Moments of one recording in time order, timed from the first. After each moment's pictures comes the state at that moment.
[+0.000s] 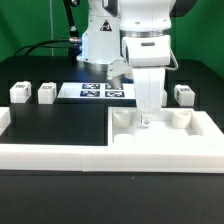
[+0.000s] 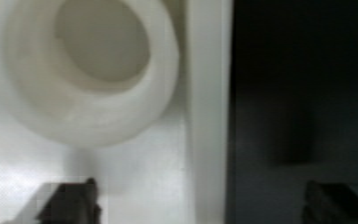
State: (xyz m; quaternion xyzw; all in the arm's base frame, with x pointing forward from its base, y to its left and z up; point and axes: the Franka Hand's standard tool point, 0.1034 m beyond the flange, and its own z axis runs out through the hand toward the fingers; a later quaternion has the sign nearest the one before) arm 0.493 0.056 0.009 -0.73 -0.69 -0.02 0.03
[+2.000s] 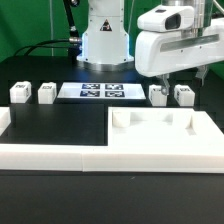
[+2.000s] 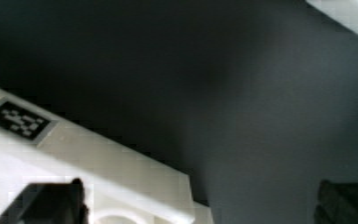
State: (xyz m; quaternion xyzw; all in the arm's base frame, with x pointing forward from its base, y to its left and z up) arm 0.466 0.133 0.054 -0.97 -0.22 -0.02 0.03
